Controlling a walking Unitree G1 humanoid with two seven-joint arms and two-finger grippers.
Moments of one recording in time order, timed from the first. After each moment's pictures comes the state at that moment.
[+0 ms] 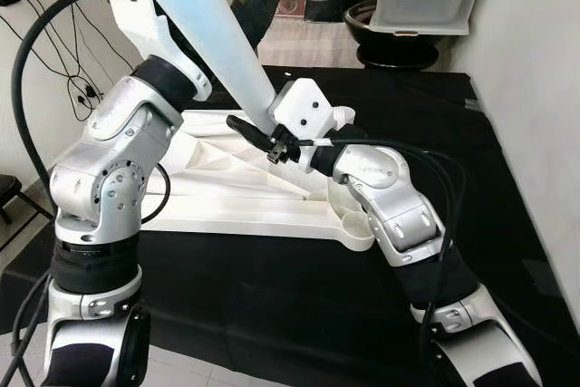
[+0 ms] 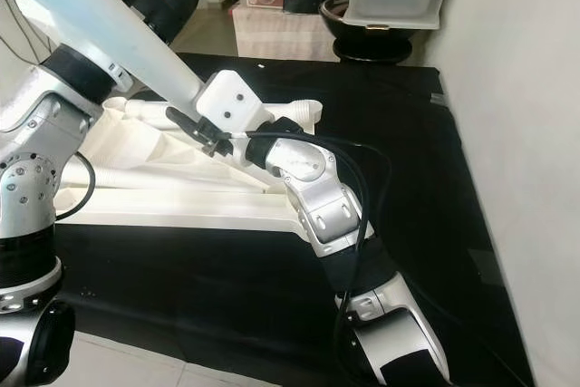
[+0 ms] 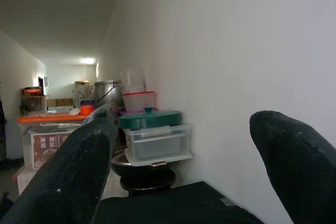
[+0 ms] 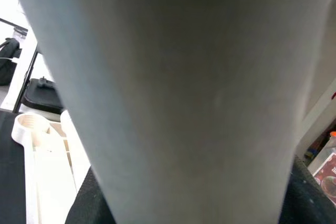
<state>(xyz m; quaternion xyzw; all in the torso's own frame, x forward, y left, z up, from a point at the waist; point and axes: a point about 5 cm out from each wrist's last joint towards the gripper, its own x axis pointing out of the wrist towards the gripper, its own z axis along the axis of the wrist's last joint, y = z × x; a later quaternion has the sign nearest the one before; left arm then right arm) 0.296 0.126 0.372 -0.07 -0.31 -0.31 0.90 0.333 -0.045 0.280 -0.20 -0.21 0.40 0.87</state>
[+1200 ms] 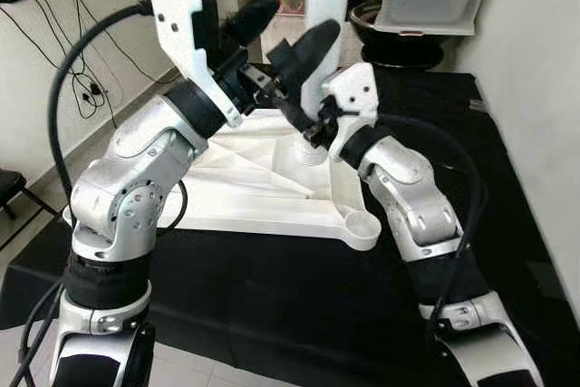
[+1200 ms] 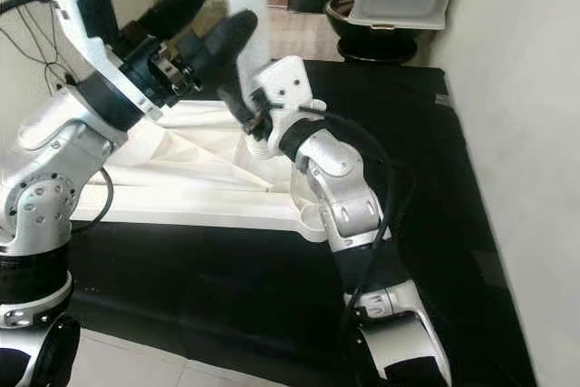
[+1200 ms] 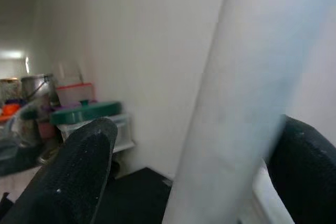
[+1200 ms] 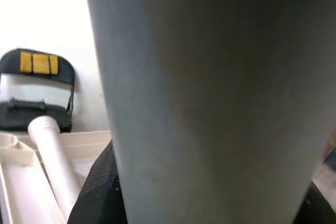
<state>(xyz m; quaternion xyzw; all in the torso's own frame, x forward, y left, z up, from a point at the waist) 0.287 0.099 0.356 -0.05 -0.29 -0.41 0.86 0.338 -0.070 0.281 -0.15 -0.21 0.36 0.90</state>
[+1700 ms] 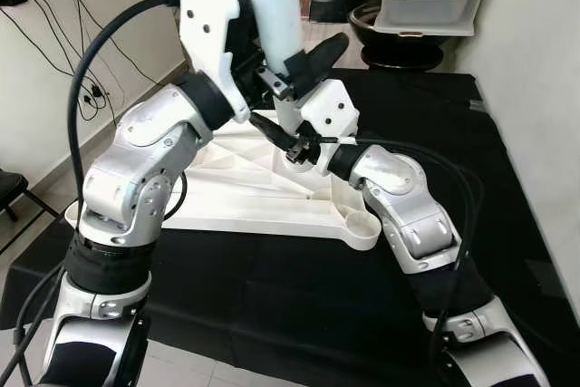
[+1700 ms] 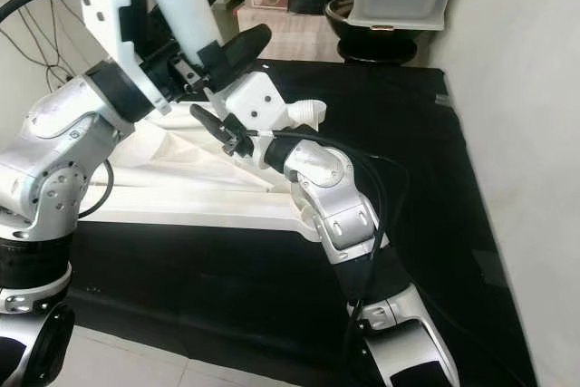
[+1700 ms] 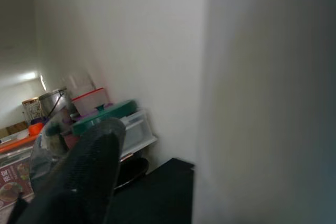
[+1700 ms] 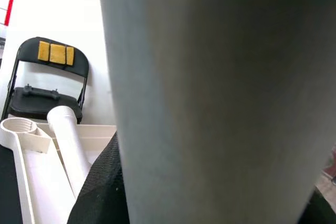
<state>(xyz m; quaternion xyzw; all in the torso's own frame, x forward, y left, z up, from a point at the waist) 0.292 0.090 0.362 0.05 -0.31 -0.38 0.87 0.329 -0.060 0.272 -0.18 -0.21 0.38 0.88</state>
